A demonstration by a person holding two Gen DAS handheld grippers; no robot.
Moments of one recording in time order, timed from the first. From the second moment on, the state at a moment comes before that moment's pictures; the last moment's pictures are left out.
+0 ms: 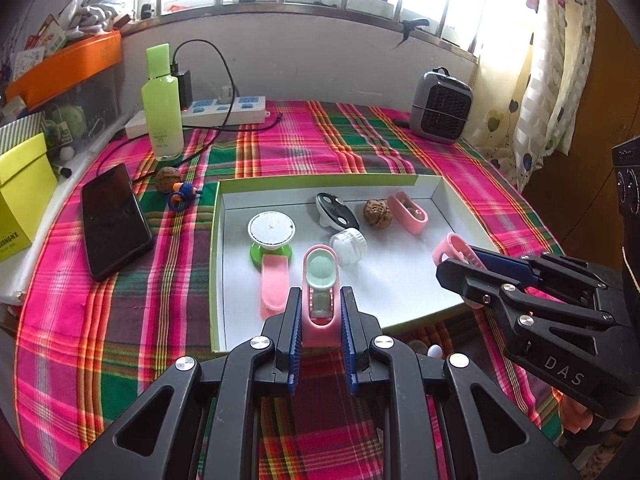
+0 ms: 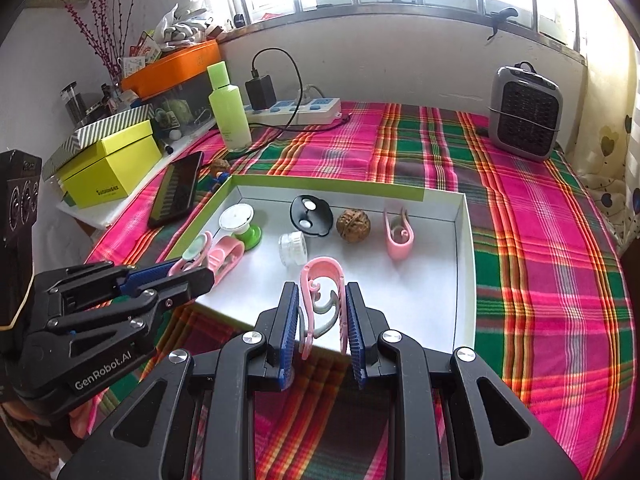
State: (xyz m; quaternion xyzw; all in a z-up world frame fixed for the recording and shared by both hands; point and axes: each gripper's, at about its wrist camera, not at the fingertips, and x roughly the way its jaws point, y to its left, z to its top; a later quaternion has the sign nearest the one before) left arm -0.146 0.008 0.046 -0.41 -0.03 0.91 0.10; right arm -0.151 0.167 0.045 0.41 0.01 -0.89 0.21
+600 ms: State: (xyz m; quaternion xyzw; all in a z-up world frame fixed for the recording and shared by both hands) left arm -0.176 0.014 0.029 -0.43 -0.02 0.90 0.10; right arm -0.194 0.158 0.023 0.44 0.01 -0.87 0.21
